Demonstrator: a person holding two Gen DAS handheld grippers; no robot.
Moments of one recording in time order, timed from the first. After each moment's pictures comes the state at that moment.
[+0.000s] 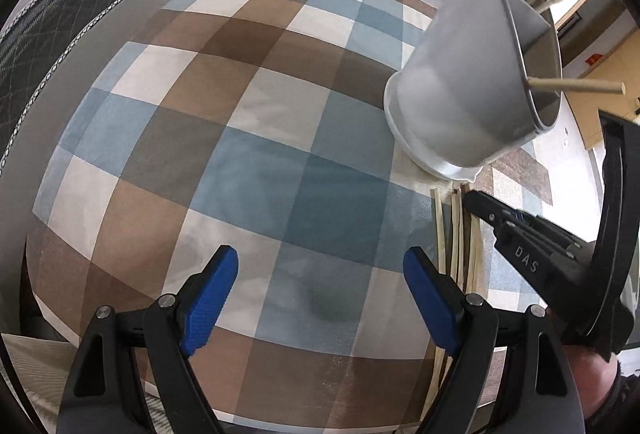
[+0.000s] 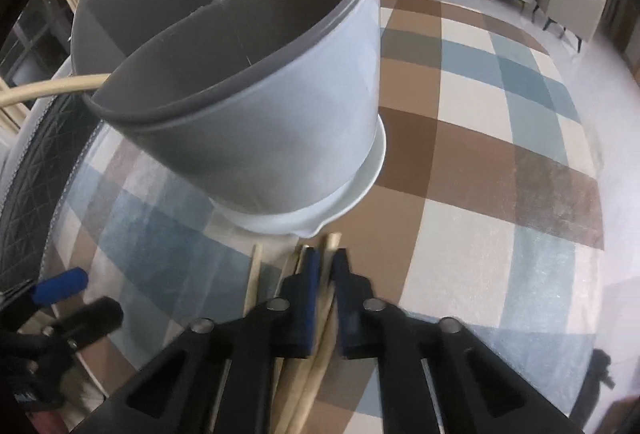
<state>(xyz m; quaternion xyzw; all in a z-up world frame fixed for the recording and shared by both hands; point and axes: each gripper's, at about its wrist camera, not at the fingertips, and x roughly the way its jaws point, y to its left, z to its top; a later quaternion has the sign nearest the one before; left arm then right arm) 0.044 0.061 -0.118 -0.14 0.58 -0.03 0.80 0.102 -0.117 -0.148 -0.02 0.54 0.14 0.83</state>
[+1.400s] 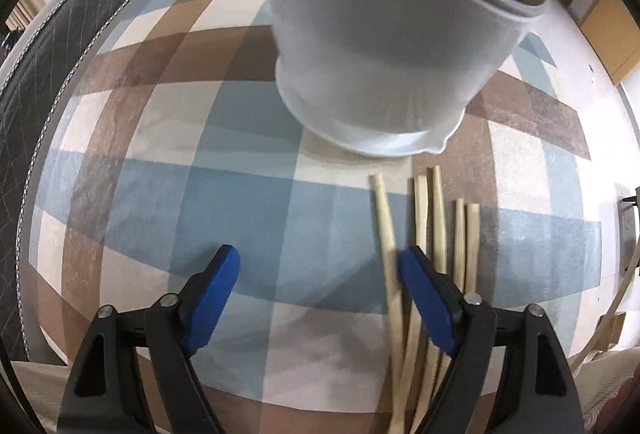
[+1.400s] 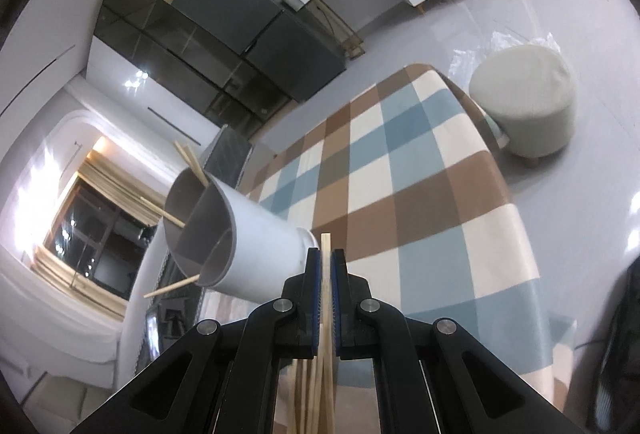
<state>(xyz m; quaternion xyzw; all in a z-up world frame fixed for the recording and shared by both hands) 0.090 -0.046 -0.151 -0.01 0.61 -0.01 0.79 0.054 -0.290 -0.091 0.33 0.36 0.15 0.86</state>
